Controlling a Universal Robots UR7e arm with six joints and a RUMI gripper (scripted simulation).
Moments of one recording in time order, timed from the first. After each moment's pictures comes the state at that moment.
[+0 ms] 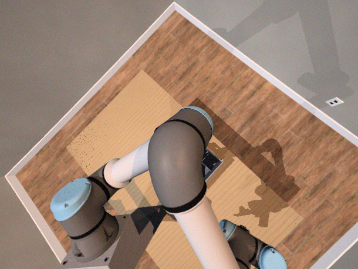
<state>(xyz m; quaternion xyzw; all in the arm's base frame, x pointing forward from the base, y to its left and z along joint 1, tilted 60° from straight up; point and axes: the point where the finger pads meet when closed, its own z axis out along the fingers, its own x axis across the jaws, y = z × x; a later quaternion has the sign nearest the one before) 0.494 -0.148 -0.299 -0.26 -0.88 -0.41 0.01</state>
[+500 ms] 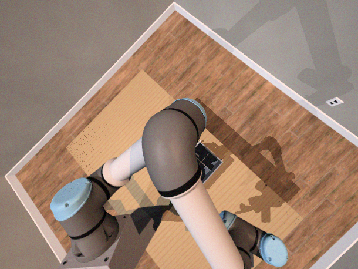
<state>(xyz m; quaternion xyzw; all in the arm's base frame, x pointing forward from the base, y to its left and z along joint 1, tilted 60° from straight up) 0.500 -0.148 -0.277 -0.21 -0.90 -0.39 0.00</state>
